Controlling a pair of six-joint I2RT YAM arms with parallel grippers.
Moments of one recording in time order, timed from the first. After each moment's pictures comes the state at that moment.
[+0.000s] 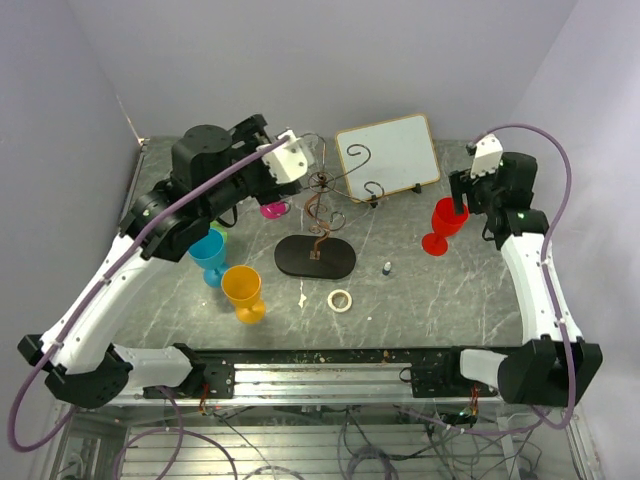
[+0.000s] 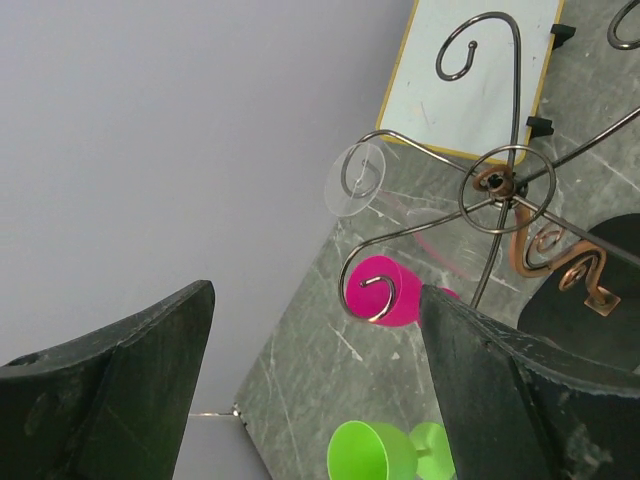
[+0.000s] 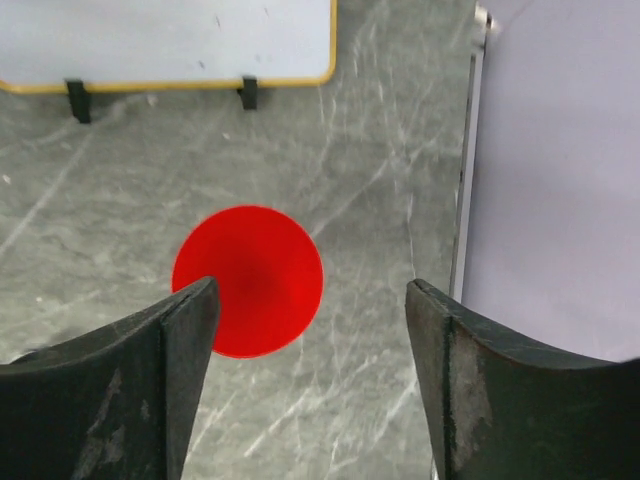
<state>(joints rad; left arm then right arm) -0.73 1.25 1.69 -0.63 -0.11 0.75 -0.07 1.19 1.15 -0.45 -0.08 -0.36</state>
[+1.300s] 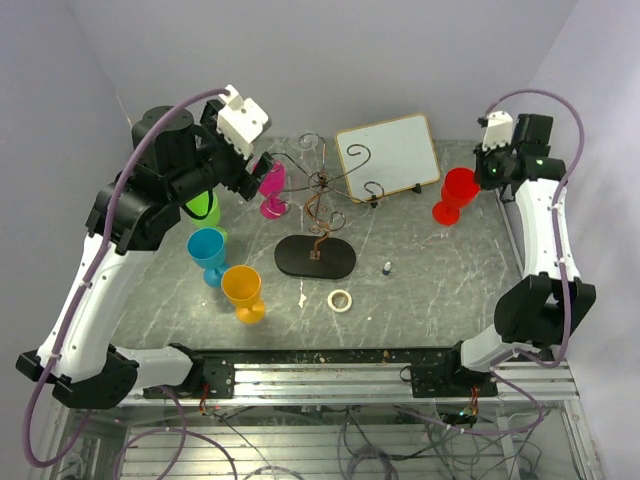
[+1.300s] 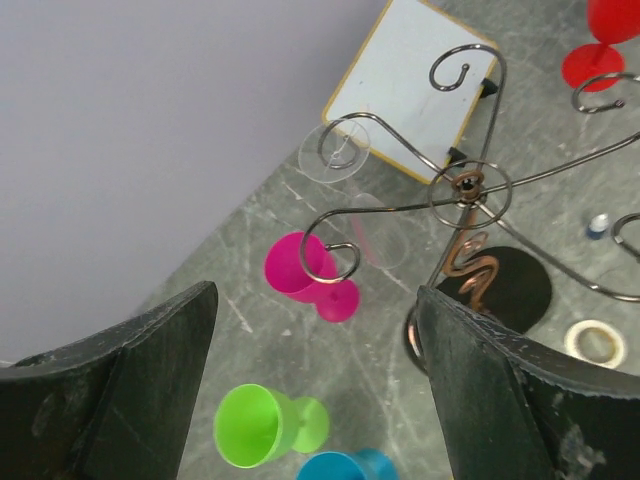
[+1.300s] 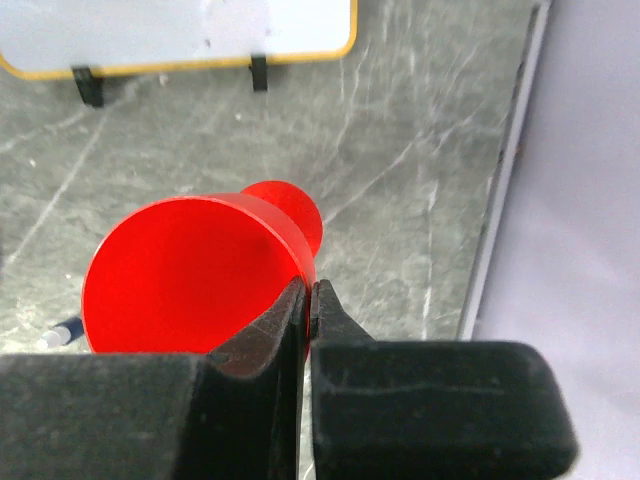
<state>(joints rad) -0.55 1.24 1.82 -0.81 0.08 0.43 -0.18 1.57 1.57 -0.78 -0.21 -0.38</state>
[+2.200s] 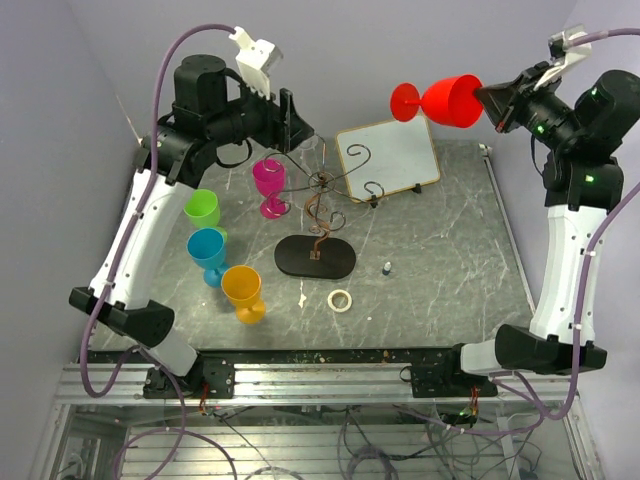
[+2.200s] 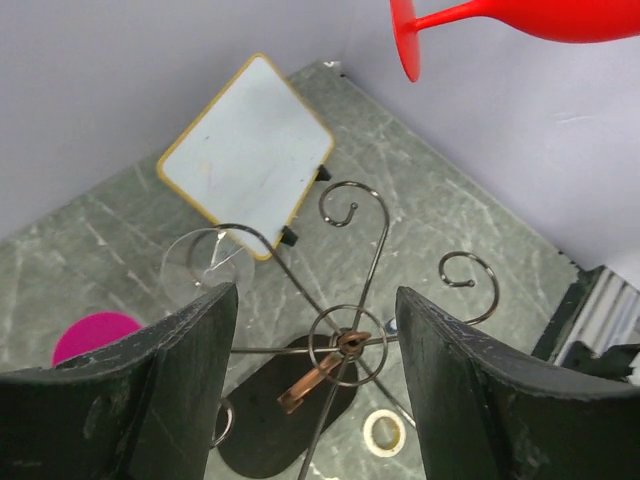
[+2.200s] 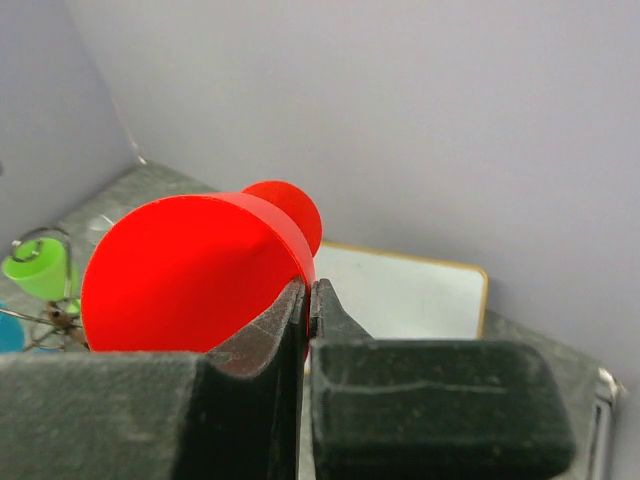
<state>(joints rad) -0.45 1.58 2.09 -0.73 0.40 -0.08 -0.16 1.40 1.96 -0.54 -0.69 0.00</state>
